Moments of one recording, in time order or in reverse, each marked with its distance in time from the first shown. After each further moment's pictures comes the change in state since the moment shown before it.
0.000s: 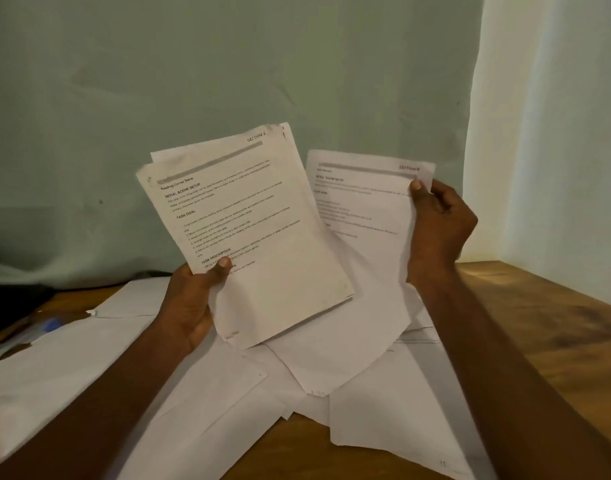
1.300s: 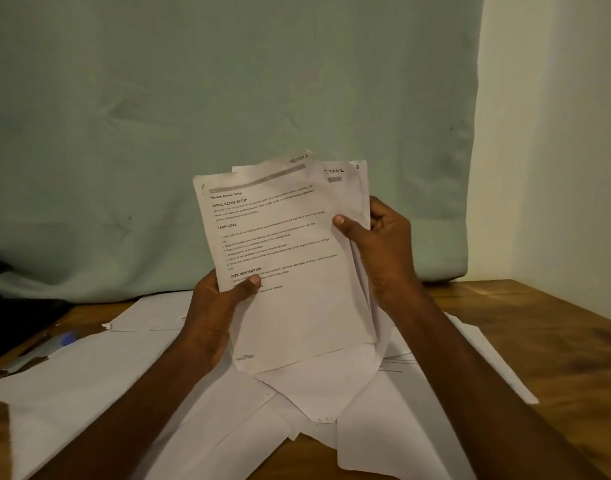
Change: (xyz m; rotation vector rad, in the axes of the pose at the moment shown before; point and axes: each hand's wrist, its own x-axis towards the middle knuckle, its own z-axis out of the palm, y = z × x) left_hand -0.017 0.011 0.029 0.113 -0.023 0.127; right_hand -0.052 -0.033 0.038 0.077 -0.595 0.071
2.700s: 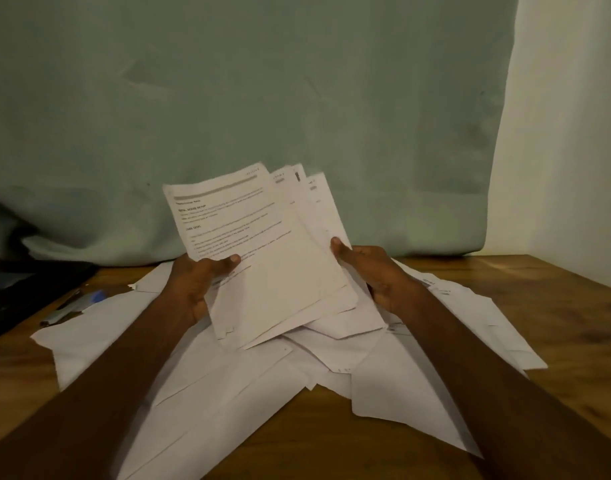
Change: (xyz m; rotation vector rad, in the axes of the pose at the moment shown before) left_hand 0.025 -0.014 -0.075 0.174 0.086 -0.106; right_hand -0.027 0.080 -0.004 -0.099 -0.147 0.698
